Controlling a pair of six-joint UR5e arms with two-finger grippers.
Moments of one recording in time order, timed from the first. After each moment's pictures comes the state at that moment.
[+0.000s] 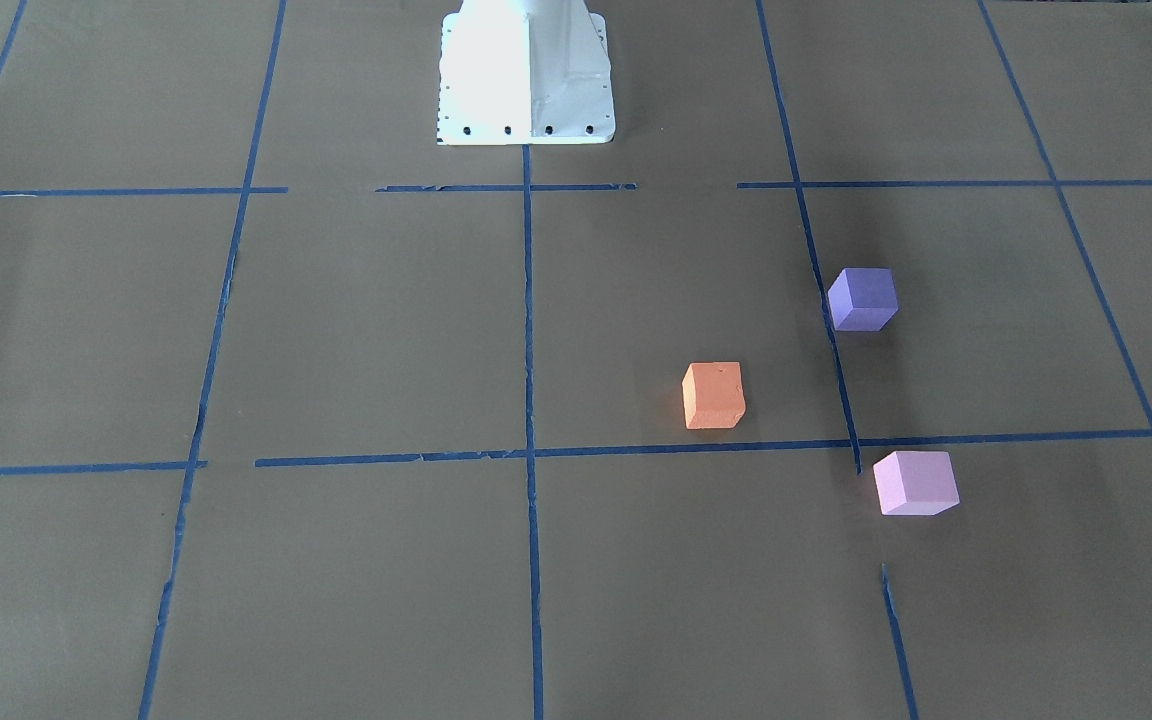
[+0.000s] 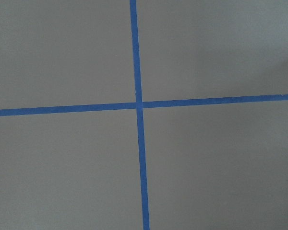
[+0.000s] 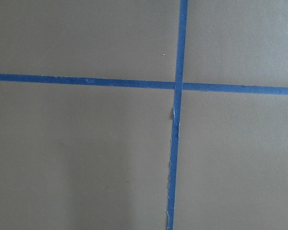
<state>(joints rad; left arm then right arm) -1.55 -1.60 -1.57 -1.60 -2.44 -0.01 1.48 -1.59 1.63 -1.57 2.36 0.05</state>
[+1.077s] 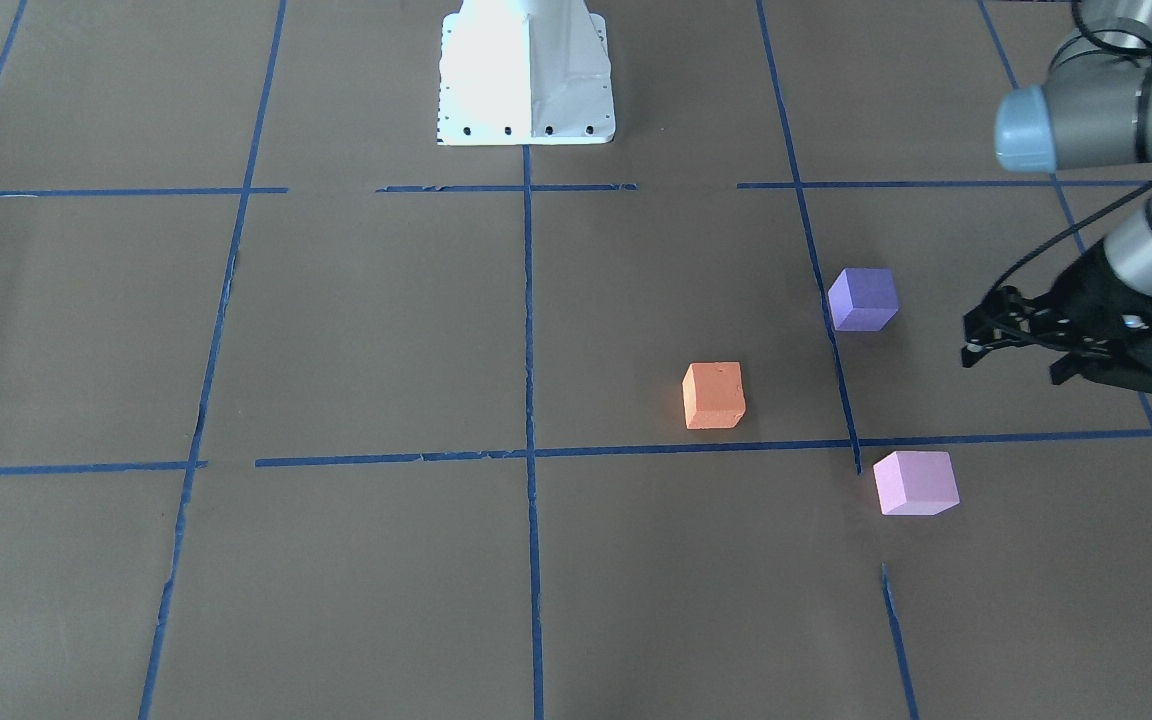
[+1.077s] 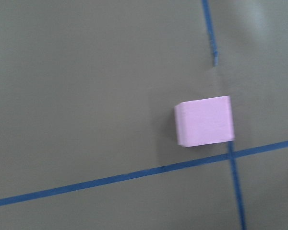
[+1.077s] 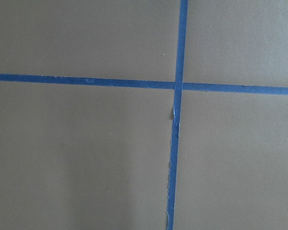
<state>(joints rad) -1.07 -1.95 -1.70 -1.65 -2.25 -0.49 1.48 -1.59 1.63 -1.57 2.36 0.05</state>
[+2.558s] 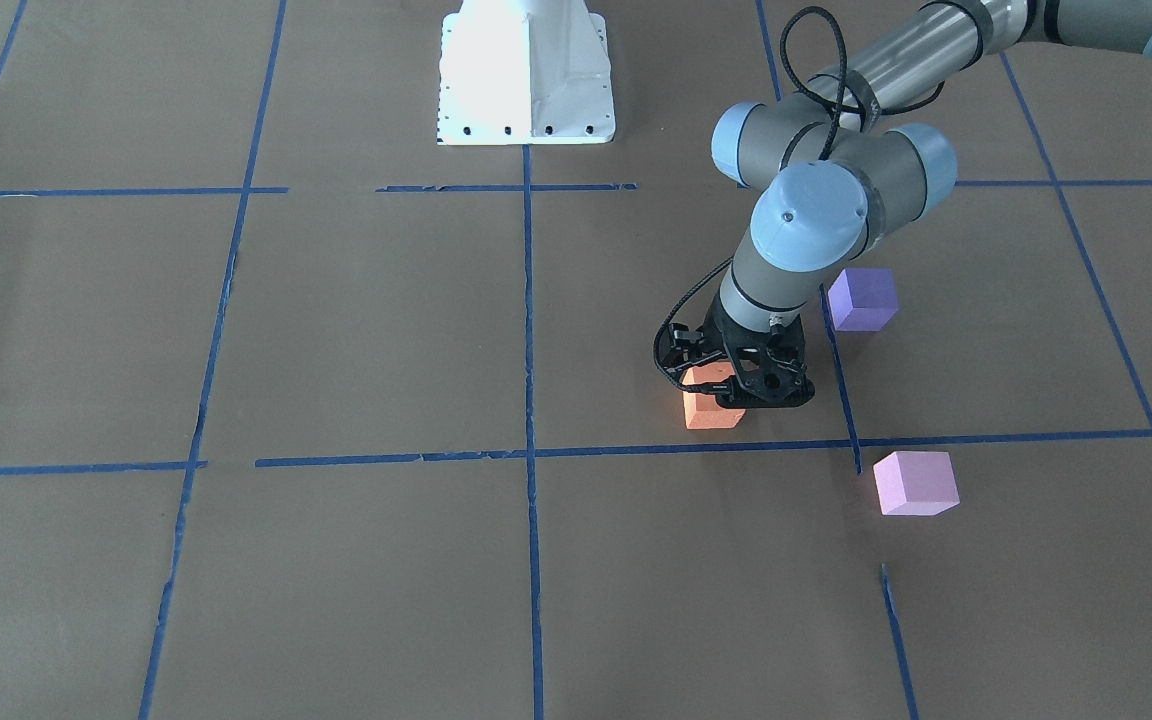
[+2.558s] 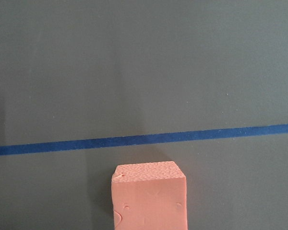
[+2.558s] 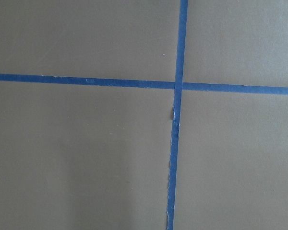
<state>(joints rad) -0.75 -2.22 -1.50 -1.69 -2.08 -1.03 1.48 -1.59 1.63 -1.57 2.36 0.05</state>
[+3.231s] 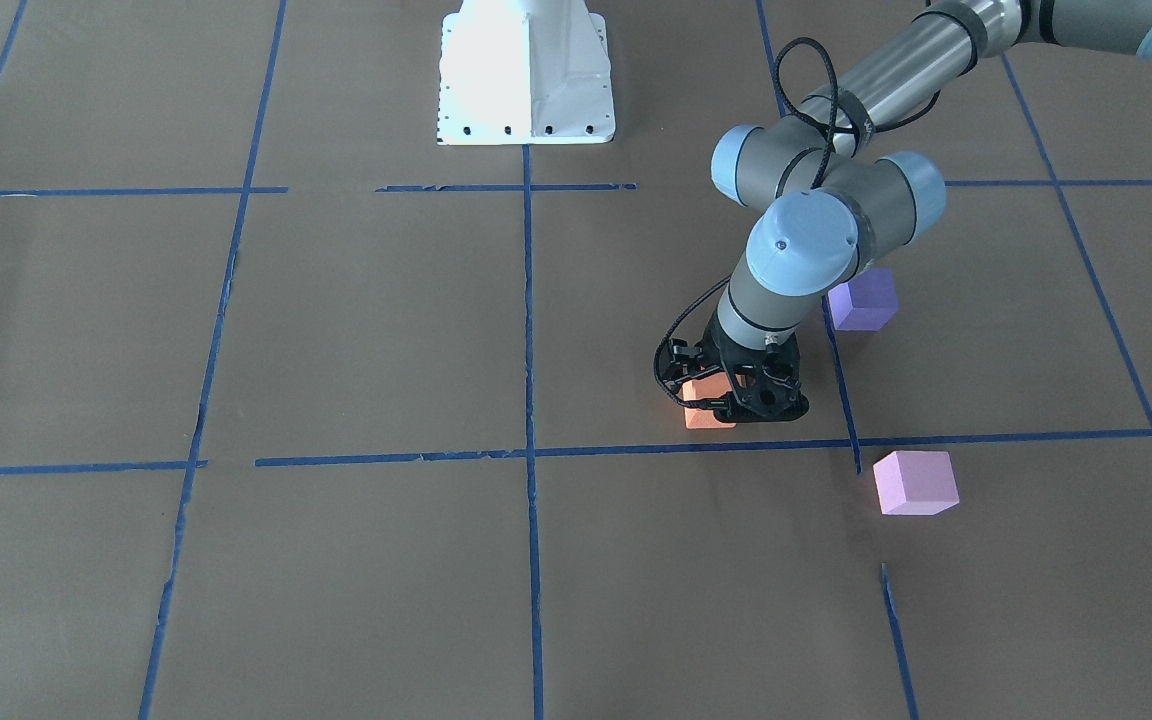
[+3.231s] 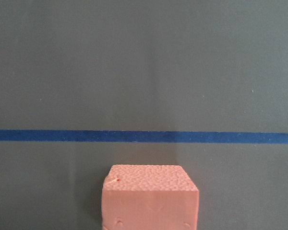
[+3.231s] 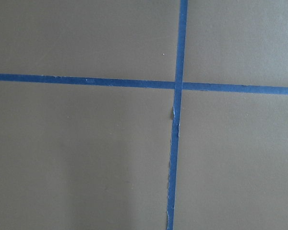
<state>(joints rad) -0.74 -2.22 -1.43 -1.76 -2.08 -1.03 1.48 -1.59 1.63 -1.57 2.36 0.05</state>
